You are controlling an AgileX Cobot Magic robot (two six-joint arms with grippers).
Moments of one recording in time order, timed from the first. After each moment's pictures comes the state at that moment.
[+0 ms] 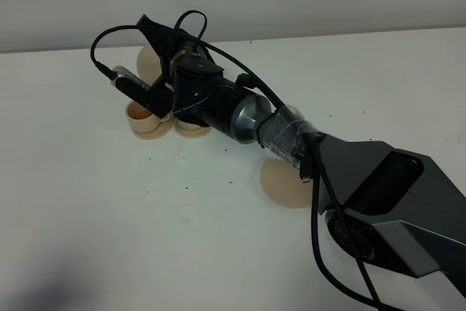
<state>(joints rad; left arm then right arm) 0.04 0.05 -0.50 0.01 1.03 -0.08 0.91 2.68 -2.44 -1.07 0.54 -1.04</state>
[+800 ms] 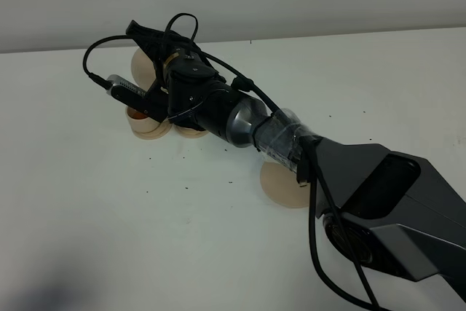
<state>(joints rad) 0.04 0.05 -0.50 0.01 1.03 -0.08 0.93 2.68 -2.44 -1.10 0.53 -1.11</state>
